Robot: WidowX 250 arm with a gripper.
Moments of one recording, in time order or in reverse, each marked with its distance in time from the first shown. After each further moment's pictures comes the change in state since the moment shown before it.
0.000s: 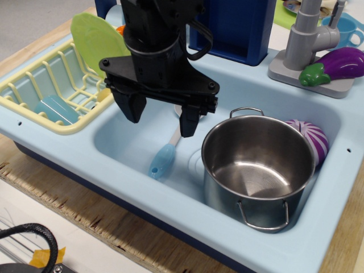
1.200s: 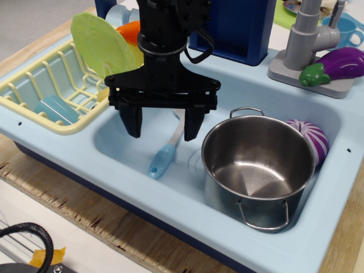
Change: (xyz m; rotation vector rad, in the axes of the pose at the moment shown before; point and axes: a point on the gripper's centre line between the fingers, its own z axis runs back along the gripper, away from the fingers) arm 0.002 0.005 -0.026 0.048 0.172 0.305
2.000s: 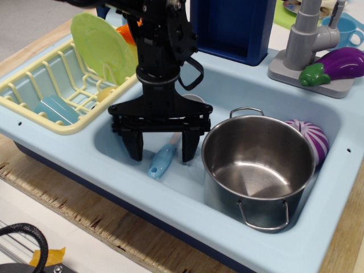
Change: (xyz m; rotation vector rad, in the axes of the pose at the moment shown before) arm -0.002 0.001 -0.044 -0.020 0.093 0.007
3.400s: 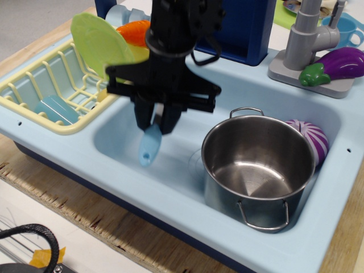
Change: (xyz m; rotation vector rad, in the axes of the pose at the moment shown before) arm 0.002 -0.002 0.063 0.174 -0.189 -0.130
